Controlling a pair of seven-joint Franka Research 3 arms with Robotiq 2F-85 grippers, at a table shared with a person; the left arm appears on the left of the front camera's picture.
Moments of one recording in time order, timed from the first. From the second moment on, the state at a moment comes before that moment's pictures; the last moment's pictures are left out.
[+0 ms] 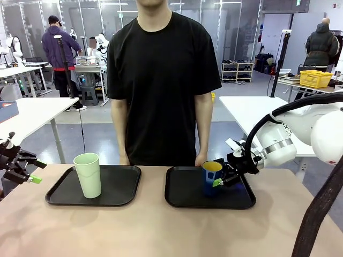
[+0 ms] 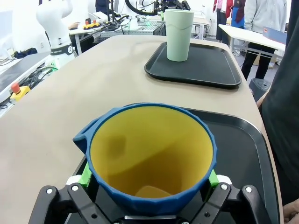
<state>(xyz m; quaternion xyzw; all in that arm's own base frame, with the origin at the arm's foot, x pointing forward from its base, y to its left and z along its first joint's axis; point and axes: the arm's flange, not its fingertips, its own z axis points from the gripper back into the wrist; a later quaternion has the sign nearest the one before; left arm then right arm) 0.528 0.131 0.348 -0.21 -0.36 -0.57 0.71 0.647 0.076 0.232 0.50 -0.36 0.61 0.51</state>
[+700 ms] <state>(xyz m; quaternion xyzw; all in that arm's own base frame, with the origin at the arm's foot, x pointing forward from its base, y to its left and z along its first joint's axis) 0.528 0.131 0.348 -0.21 -0.36 -0.57 0.71 0.639 0.053 0.226 0.50 -0.35 0.59 0.52</state>
